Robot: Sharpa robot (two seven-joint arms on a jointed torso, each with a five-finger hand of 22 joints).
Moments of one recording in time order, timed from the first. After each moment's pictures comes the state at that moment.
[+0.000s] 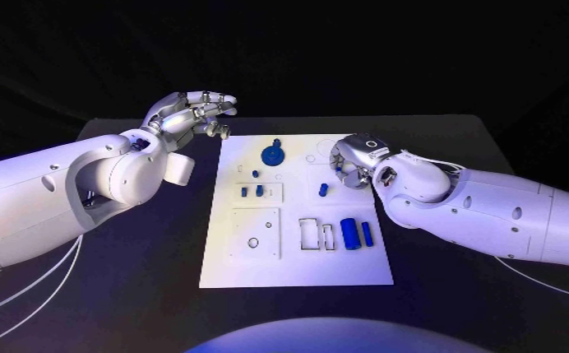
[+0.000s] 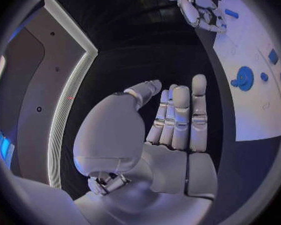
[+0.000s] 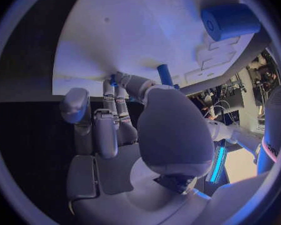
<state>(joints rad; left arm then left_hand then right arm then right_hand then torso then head) 1.20 -0.96 -0.01 1.59 -0.09 -0.25 0.32 1.29 -0.14 0.51 -0.02 0.30 0.81 0.17 0.37 0.33 0.93 0.10 0.57 0.11 1.17 0.02 1.18 0.58 0.17 1.15 0.13 0.36 1.29 1.14 -0.77 -0.15 1.50 -1.78 -0.41 -0.35 1.32 -0.22 0.68 -0.07 0.12 1.10 0.12 0.29 0.43 1.20 0.08 0.16 0.18 1.46 -0.02 1.45 1.30 0.14 1.33 0.08 1.01 1.24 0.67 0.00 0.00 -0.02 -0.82</state>
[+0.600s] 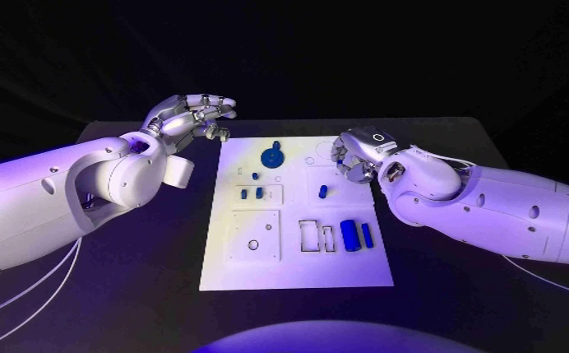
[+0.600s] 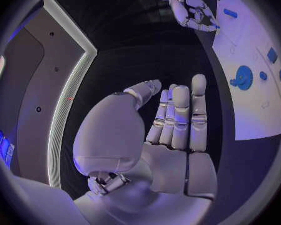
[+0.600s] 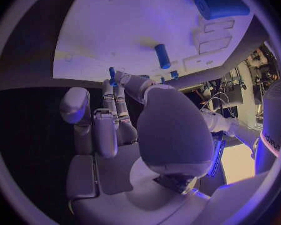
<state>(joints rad) 1.20 -0.96 -0.01 1.59 -0.09 -0.25 0.31 1.29 -0.14 0.51 -0.02 0.30 0.81 0.17 0.37 0.33 0.93 0.10 0.57 0.11 1.17 0.02 1.18 0.58 0.17 1.15 0.13 0.36 1.29 1.17 -0.81 -0.14 1.56 -1.77 -0.45 -0.35 1.33 -0.21 0.68 -0.07 0.12 1.10 0.12 0.29 0.43 1.20 0.08 0.16 0.19 1.46 -0.02 1.45 1.30 0.14 1.33 0.08 1.01 1.24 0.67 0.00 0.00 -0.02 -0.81</state>
